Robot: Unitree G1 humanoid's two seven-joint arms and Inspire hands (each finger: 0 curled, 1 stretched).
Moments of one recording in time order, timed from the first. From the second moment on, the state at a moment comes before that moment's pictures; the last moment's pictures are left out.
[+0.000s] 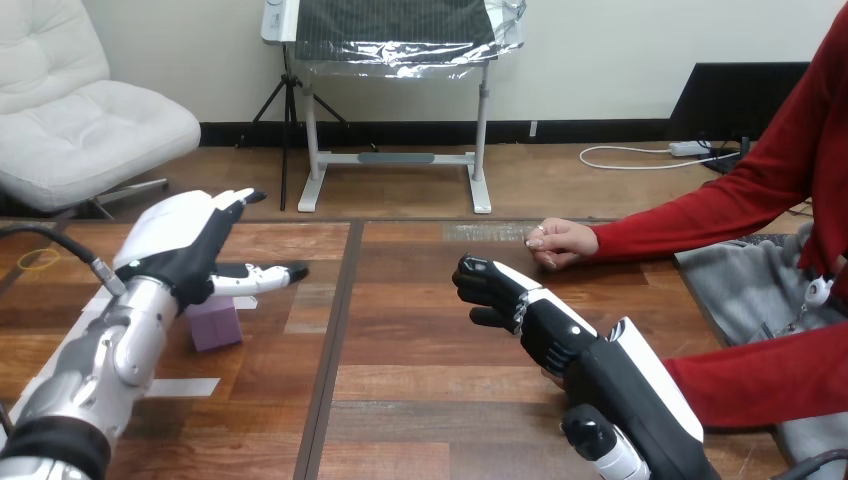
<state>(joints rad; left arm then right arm) -0.63 0.50 -0.19 1.02 0.68 -0.30 0.11 0.31 -0.25 0.15 -0.09 0.08 -0.66 0.37</state>
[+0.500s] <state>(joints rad) -0.71 0.51 -0.26 1.14 0.72 -0.22 0.13 0.31 -0.25 0.14 -0.10 0.08 -0.66 0.37</state>
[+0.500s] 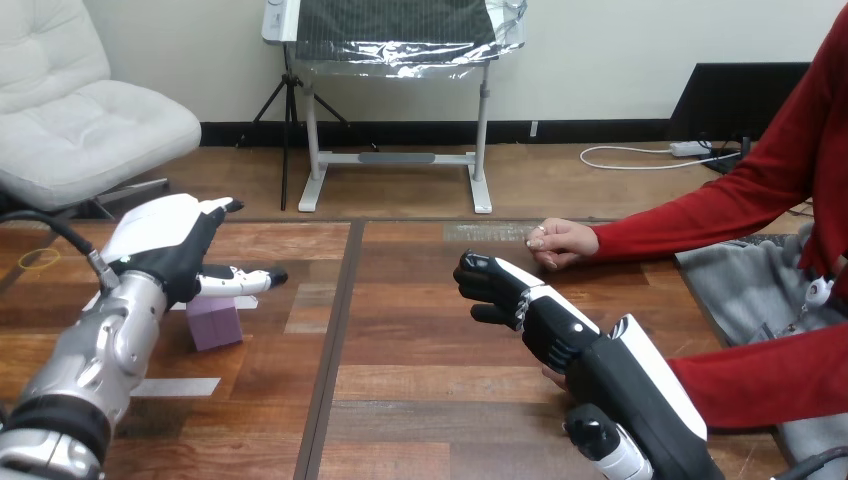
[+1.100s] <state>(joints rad) -0.77 0.51 -0.36 1.21 0.75 -0.11 0.11 0.31 -0.26 0.14 -0.11 0.08 -0.66 0.37</state>
